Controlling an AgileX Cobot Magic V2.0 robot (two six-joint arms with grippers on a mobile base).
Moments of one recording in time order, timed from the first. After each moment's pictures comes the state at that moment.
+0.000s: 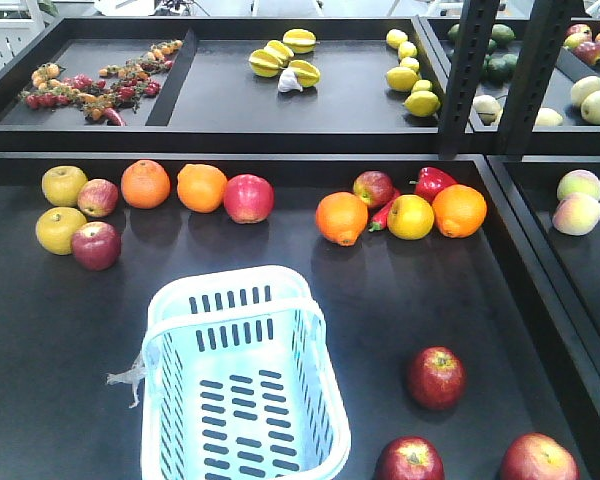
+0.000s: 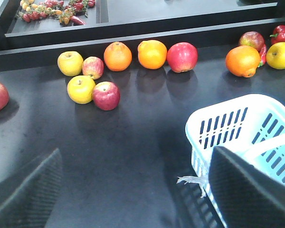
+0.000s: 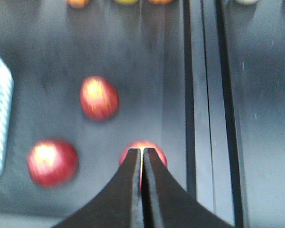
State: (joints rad) left arm -0.40 0.62 -0.90 0.34 0.94 -0.34; right arm 0.03 0.68 -0.72 0.01 0.99 -0.05
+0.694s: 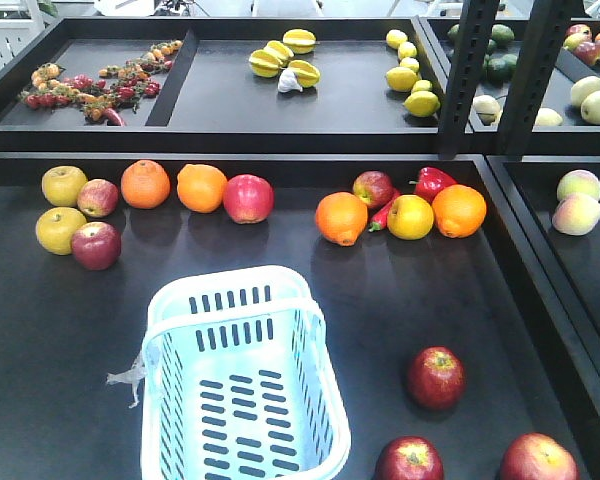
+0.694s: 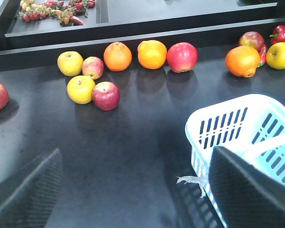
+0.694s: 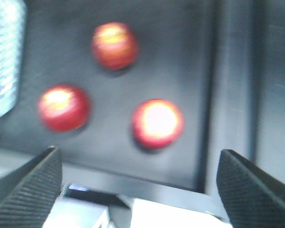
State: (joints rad) left arm -0.40 0.62 -0.90 0.34 0.94 -0.34; right arm 0.09 0.72 -0.72 0.07 1.09 -0.14
